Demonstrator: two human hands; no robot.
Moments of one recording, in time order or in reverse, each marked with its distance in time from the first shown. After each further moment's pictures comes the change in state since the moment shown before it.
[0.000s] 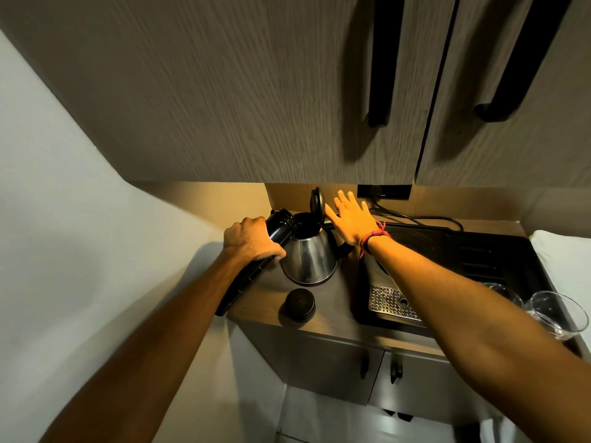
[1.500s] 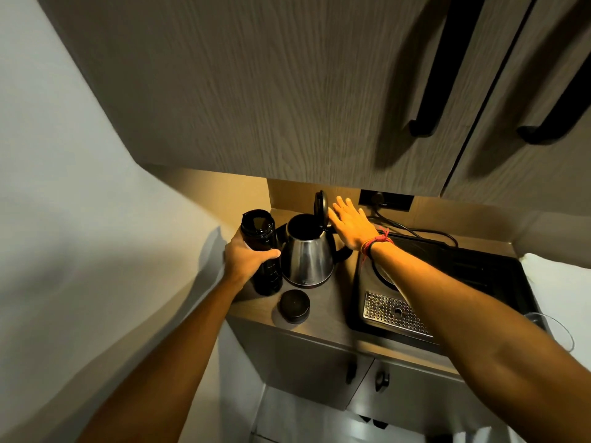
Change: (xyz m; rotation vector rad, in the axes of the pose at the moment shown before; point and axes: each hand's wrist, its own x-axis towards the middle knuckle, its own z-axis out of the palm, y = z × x) left_hand -0.009 -0.027 0.085 -1.120 0.281 -0.213; right_hand 0.004 -0.007 -0.002 -0.084 -0.016 -0.124
